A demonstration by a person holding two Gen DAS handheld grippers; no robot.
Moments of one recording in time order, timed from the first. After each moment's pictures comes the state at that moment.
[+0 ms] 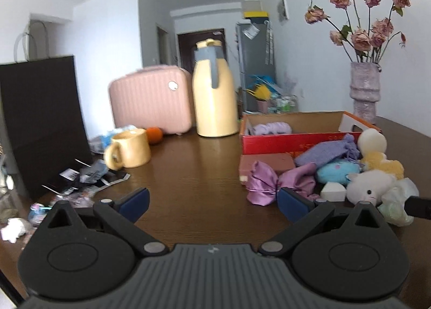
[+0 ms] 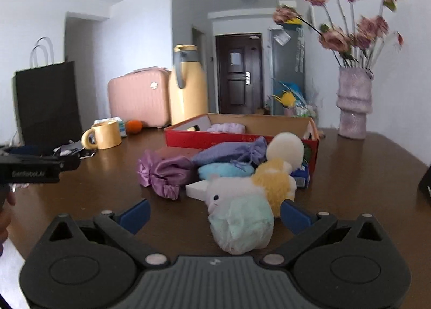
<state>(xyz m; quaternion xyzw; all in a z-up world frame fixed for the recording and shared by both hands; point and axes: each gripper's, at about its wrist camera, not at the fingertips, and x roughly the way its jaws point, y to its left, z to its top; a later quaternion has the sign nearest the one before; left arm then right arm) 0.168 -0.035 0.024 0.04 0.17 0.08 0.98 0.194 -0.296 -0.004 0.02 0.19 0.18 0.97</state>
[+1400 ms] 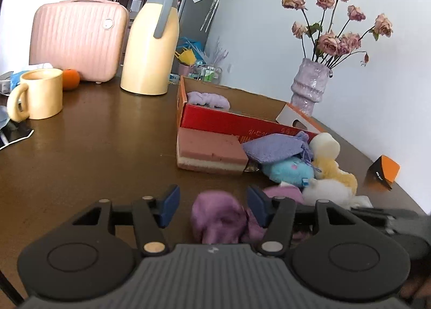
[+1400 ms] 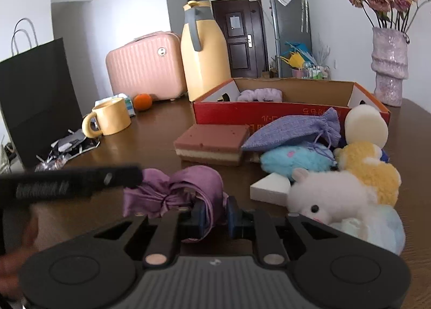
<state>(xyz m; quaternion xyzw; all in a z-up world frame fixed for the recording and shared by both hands) 0.255 0.024 0.005 -0.10 0.26 -0.13 0.95 0.266 -0.191 -0.012 0.04 0.28 0.19 0.94</state>
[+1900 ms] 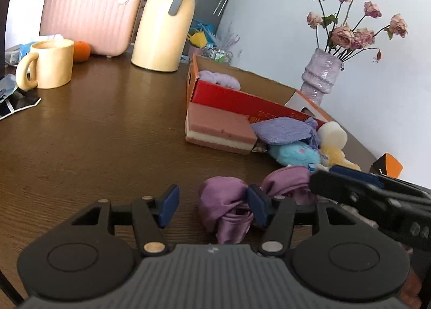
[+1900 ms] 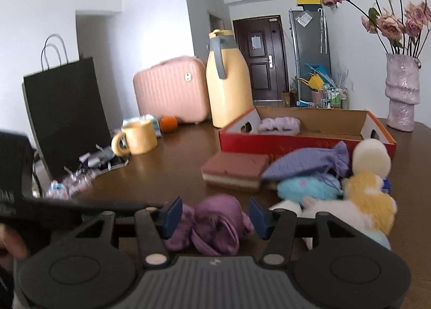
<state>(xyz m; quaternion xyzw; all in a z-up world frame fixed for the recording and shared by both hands) 0.253 0.029 -0.008 -0.12 0.30 -0.12 0.94 0.247 -0.198 0.020 0.05 0.23 0.24 0.94</state>
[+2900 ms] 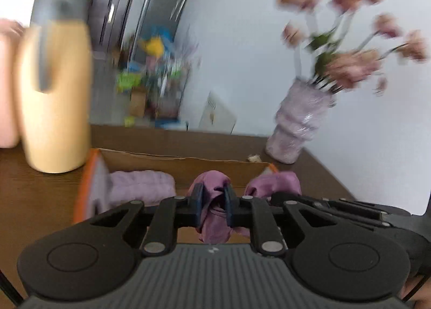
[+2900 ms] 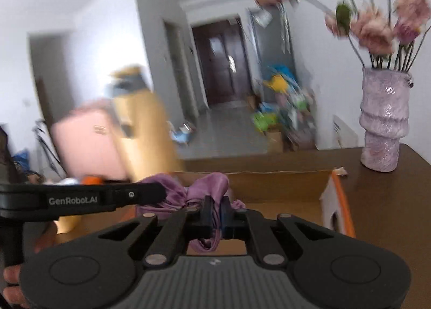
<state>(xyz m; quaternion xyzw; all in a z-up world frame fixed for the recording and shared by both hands) 0.524 -0.077 0.094 -0.10 0.29 -0.20 0.93 0.503 -0.285 0.083 0.09 0.25 0.15 0.95</state>
